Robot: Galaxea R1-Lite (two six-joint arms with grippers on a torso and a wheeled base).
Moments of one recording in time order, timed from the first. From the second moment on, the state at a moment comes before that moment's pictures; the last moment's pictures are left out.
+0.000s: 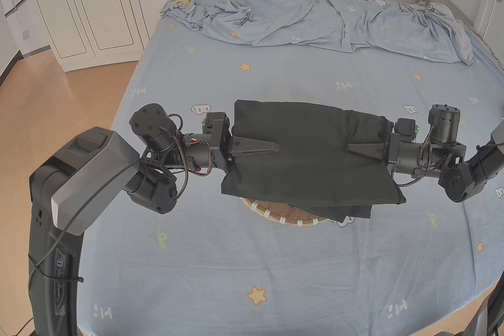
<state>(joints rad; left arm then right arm) -0.34 2.44 -1.36 -1.55 -1.34 -1.55 0.13 2.00 -0.89 -0.87 0.98 0.61</state>
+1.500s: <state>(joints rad) -0.30 2.57 -1.64 -1.55 -1.35 -1.74 0.12 2.03 -0.98 -0.86 0.94 0.68</state>
